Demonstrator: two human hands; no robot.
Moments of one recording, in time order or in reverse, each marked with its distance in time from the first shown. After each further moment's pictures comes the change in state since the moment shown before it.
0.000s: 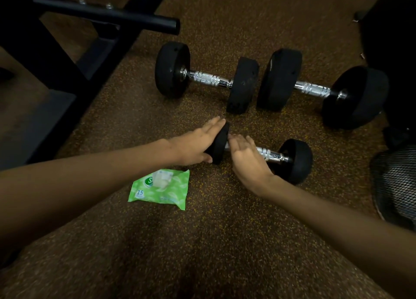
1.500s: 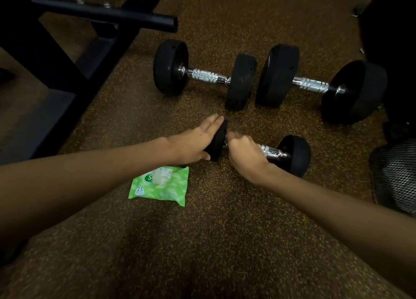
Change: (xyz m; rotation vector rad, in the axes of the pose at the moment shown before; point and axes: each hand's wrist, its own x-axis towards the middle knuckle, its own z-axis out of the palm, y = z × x) left_hand -0.007 0.010 -0.002 0.065 -0.003 -0.014; right_hand 0.009 -0.008 -0.014 0.055 -0.035 0.105
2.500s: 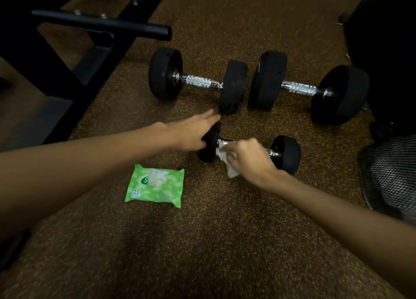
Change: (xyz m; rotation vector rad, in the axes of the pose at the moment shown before) left_hand 0.013 0.004 -0.030 0.076 0.017 -0.018; right_hand -0.028 0.020 -0.015 0.268 0.138 -0.136
